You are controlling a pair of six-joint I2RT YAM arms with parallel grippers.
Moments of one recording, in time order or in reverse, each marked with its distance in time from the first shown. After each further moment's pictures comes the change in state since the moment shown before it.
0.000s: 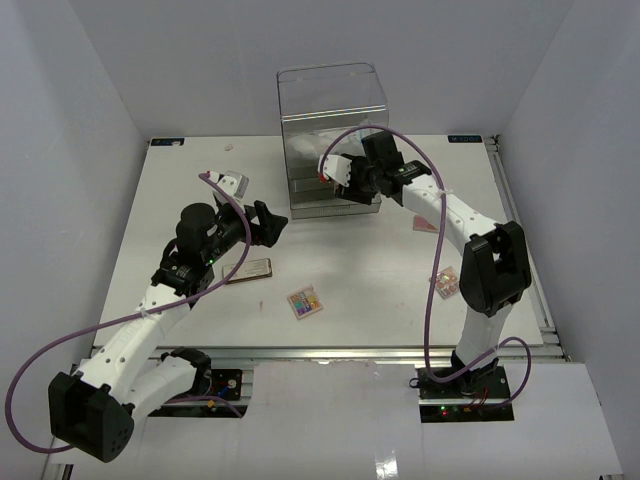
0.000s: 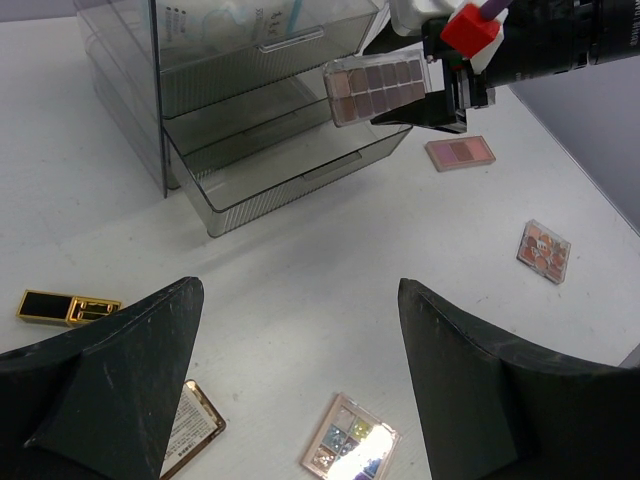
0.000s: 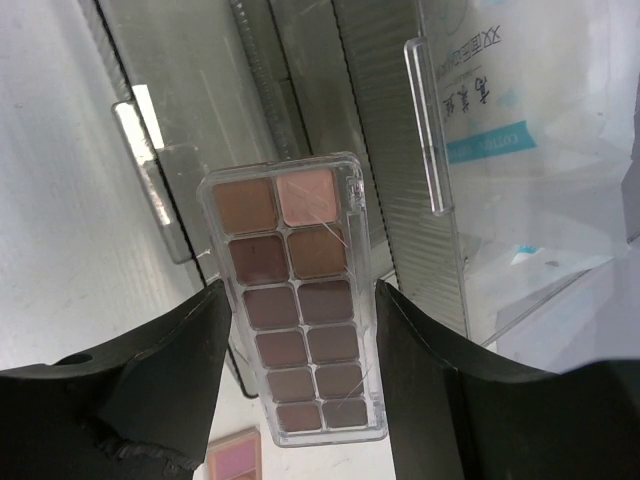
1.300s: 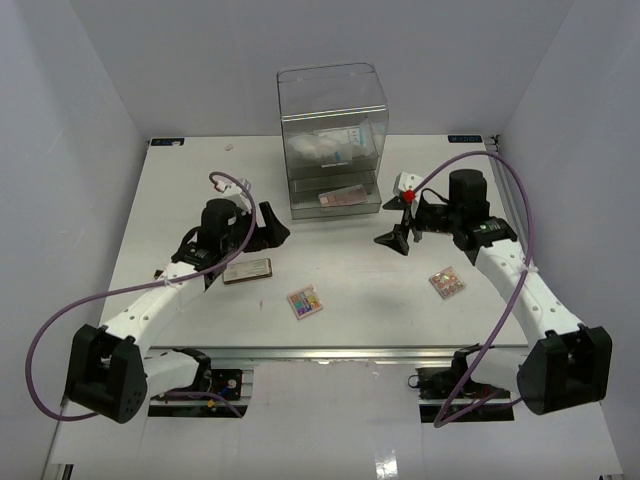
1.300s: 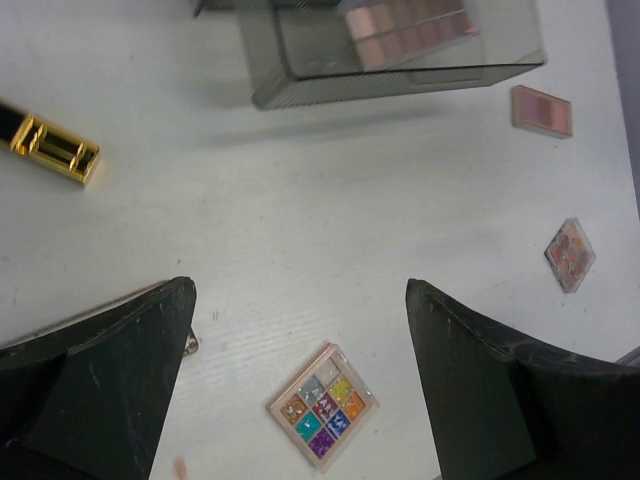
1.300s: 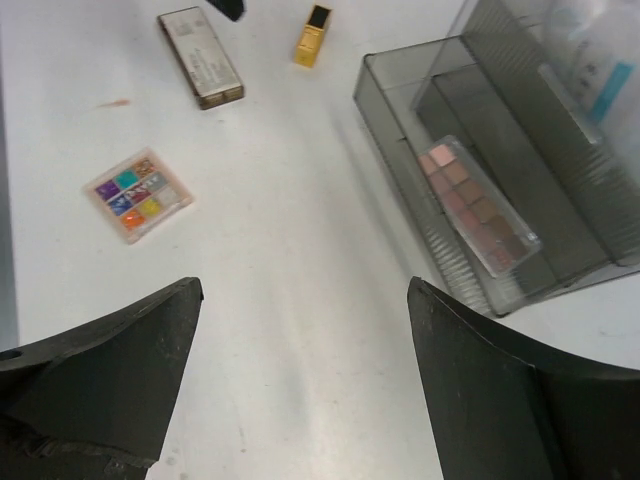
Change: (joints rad) left arm 0.026 0.215 0.000 -0.117 -0.076 -0.260; right arm -0.260 -0.631 -0.599 0.172 -0.695 0.381
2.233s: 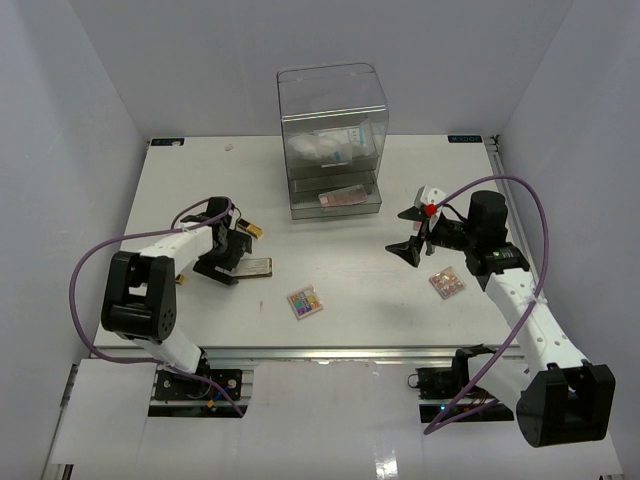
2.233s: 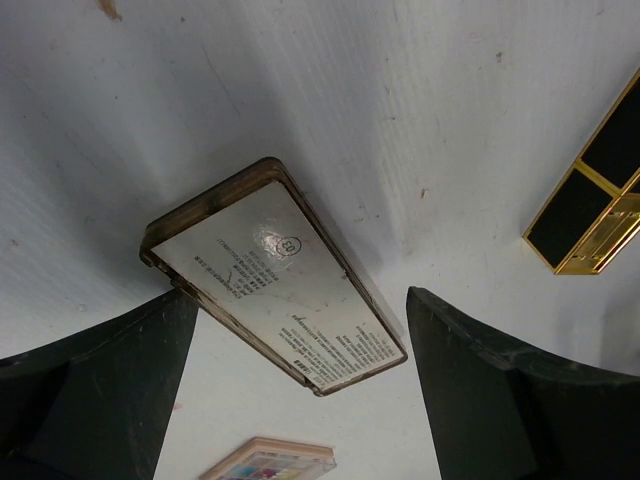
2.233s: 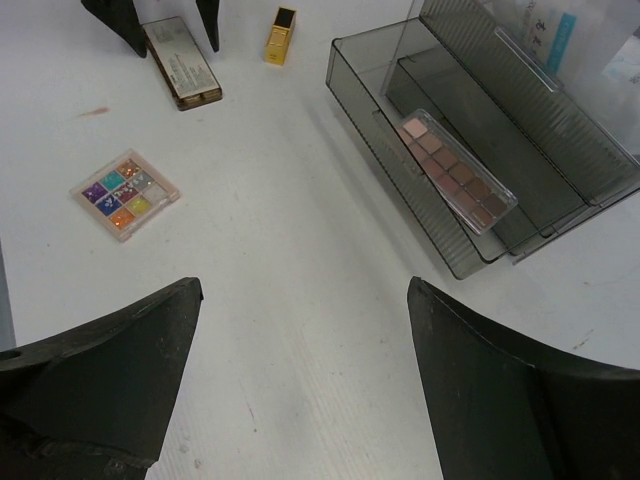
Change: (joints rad) left arm 0.196 0.437 0.179 -0.551 -0.249 -0.853; right arm -0.115 -0.178 -0.207 0.148 -0.045 0.110
